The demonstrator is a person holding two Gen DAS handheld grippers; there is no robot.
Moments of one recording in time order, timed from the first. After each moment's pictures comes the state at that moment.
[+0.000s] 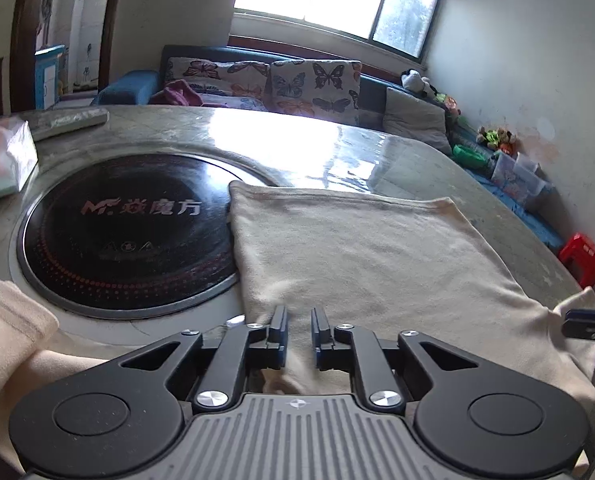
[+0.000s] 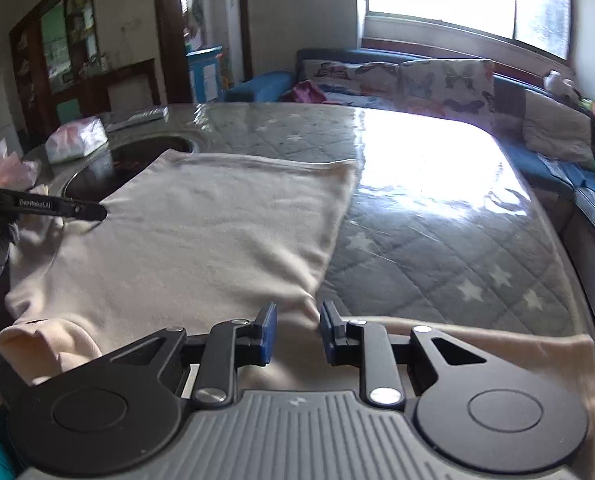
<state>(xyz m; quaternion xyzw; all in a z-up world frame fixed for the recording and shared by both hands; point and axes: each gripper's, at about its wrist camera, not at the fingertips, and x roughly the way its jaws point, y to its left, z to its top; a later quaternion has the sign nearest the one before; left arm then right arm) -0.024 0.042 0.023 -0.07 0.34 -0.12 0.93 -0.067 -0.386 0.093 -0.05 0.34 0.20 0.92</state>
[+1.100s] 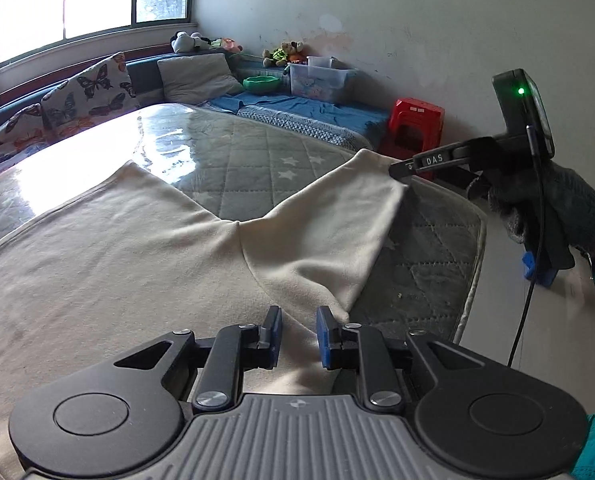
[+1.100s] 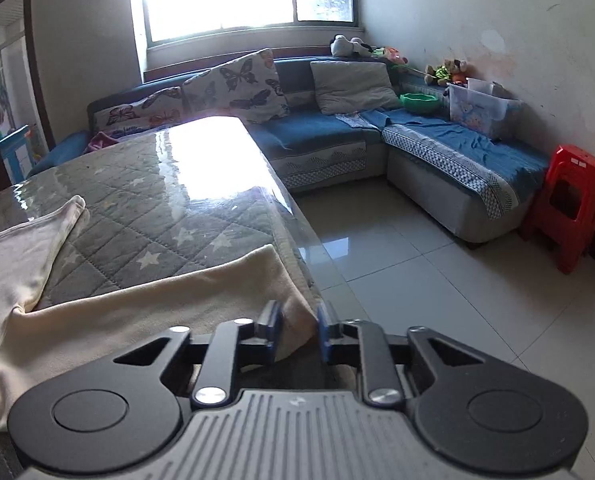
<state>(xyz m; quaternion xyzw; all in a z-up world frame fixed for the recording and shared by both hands) -0.086 -0.146 0.023 0.11 0.33 -0.39 0.85 -0.083 -0.541 0.075 0.07 0.33 -0.07 0.94</state>
